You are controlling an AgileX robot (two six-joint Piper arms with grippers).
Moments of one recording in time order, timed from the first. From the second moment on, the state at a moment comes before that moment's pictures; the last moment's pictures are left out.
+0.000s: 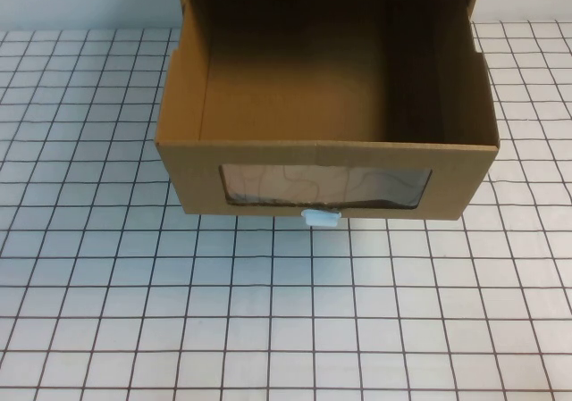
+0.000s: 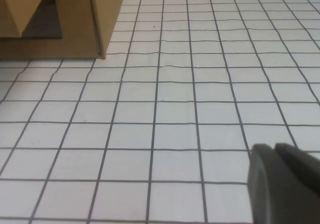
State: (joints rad) right arm -0.06 -0.01 0.03 0.33 0.36 -0.25; left arm -0.06 -0.01 0.03 -0.03 0.39 -0.06
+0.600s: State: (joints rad) right arm -0.06 -0.01 0.03 1.34 0.22 -0.25; left arm -0.06 -0.01 0.03 -0.57 0.09 -0.40
